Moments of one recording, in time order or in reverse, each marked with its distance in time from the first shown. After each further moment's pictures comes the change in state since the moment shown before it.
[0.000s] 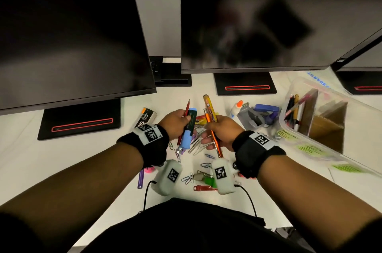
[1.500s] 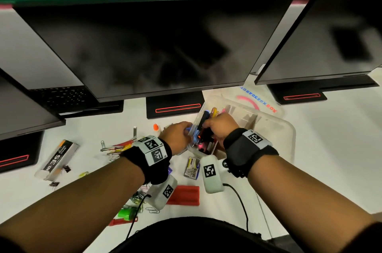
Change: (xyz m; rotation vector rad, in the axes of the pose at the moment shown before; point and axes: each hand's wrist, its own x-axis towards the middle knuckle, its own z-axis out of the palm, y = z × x) left_hand 0.026 0.147 0.195 0.455 -0.031 0.190; right_hand -0.025 0.002 -0.229 -0.046 0.392 -0.126
